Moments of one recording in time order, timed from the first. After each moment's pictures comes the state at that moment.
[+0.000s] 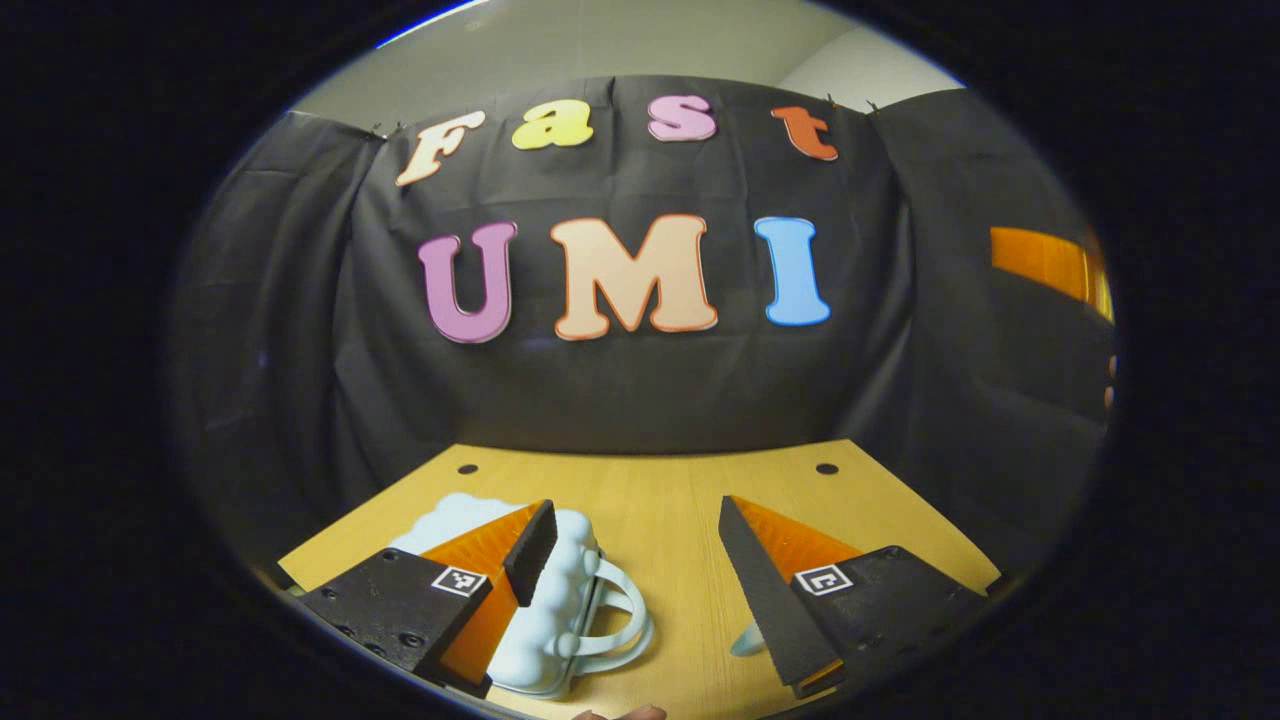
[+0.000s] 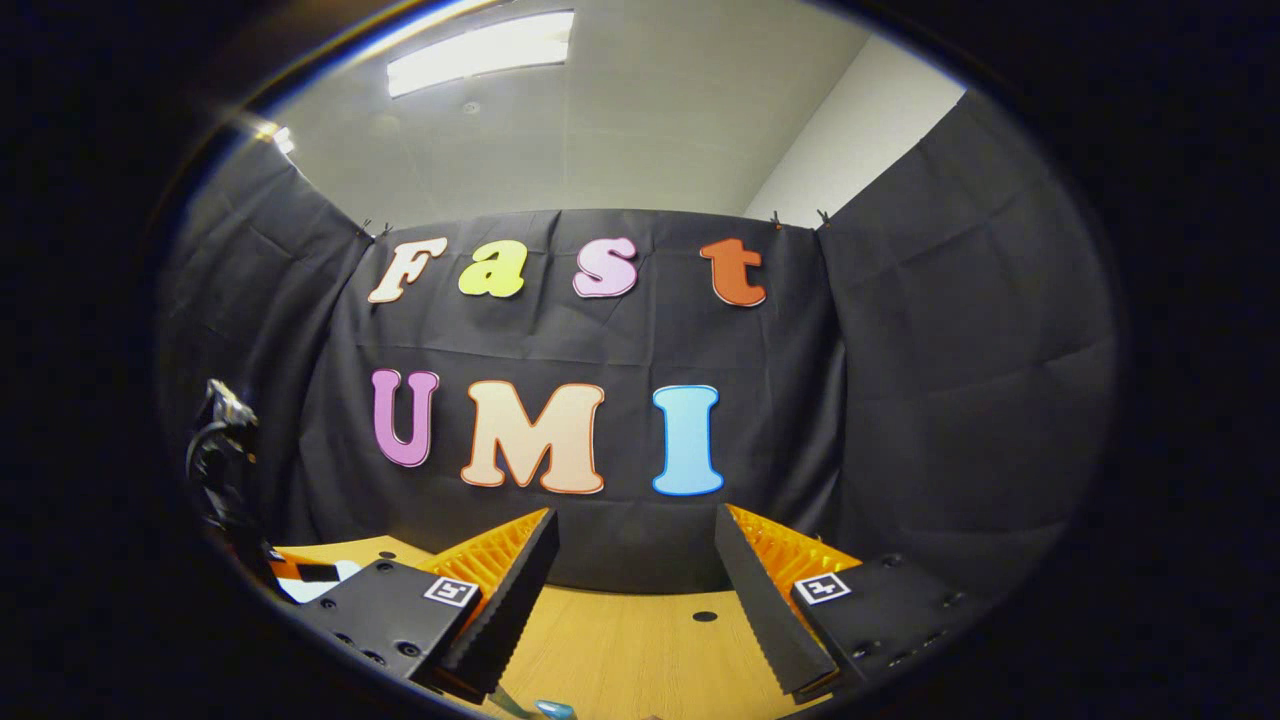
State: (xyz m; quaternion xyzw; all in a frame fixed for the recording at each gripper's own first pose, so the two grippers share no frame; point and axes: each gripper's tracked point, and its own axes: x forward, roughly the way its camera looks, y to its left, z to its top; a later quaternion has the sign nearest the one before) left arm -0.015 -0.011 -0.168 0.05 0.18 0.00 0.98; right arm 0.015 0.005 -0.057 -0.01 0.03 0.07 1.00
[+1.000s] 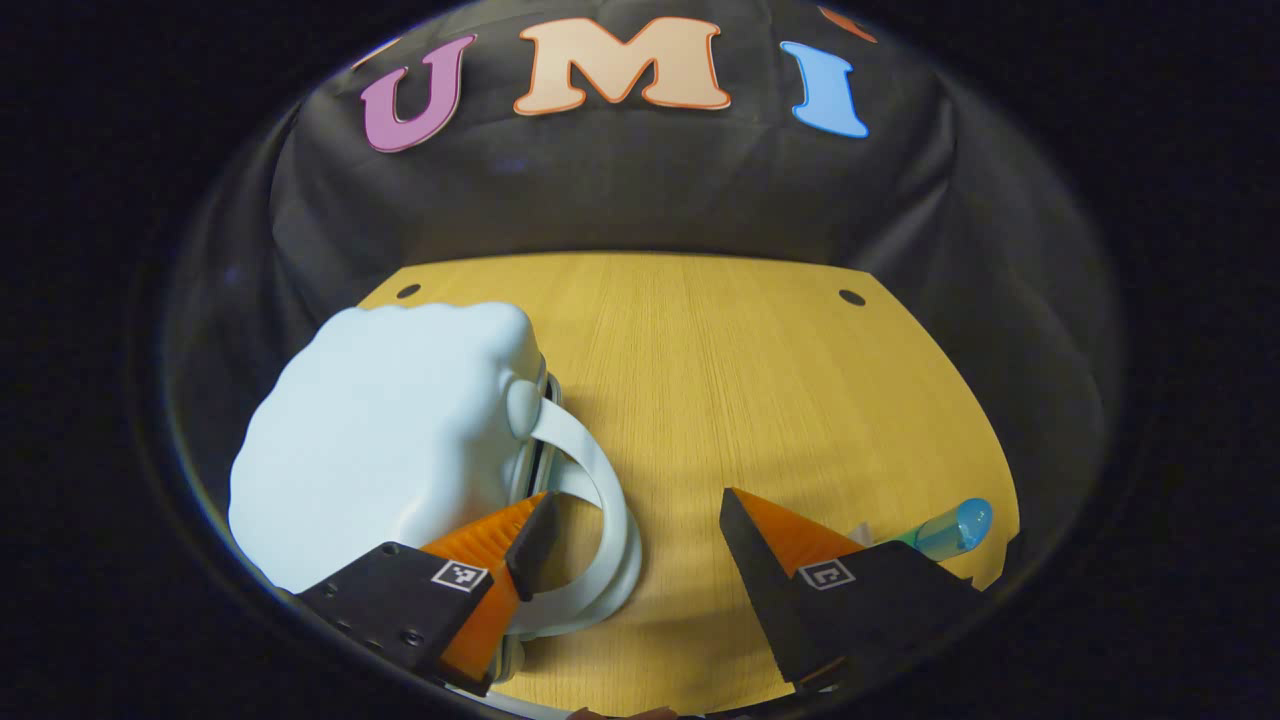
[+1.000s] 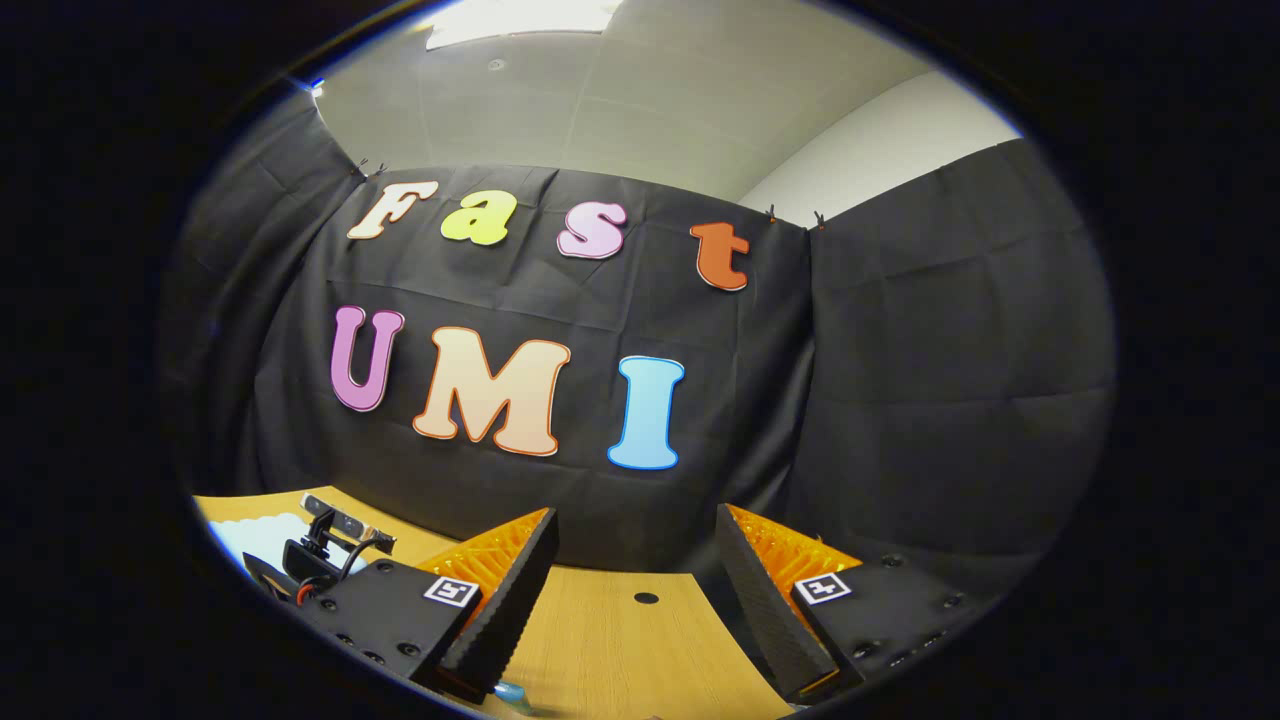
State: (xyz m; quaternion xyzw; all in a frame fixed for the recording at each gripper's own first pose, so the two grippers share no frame) left arm -0.007 -0.005 -0.341 0.02 0.45 -0.01 0.90; right arm 0.017 -0.011 -0.082 -0.09 0.06 0.01 0.99
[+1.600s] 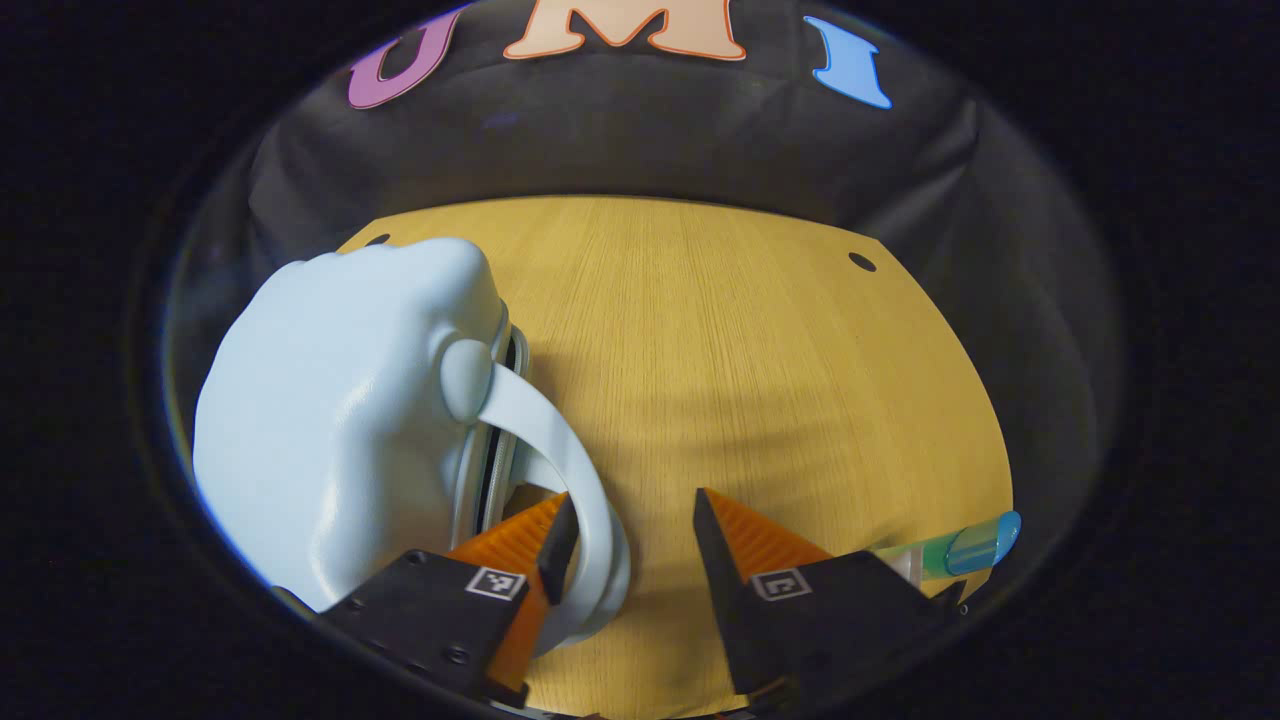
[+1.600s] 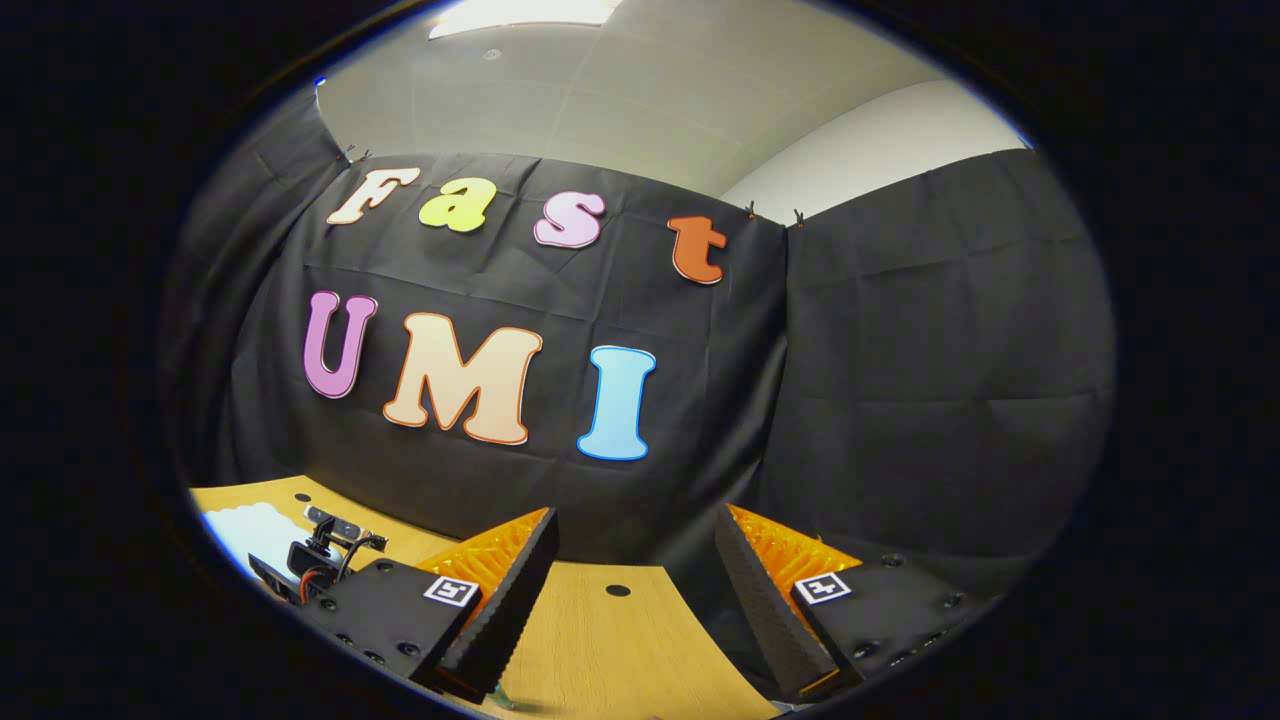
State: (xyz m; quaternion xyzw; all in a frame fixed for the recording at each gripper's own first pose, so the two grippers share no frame) left arm -0.002 0.004 -0.377 0.00 0.50 0.00 0.86; right arm 0.015 -0.029 -0.082 -0.10 0.06 -0.02 0.99
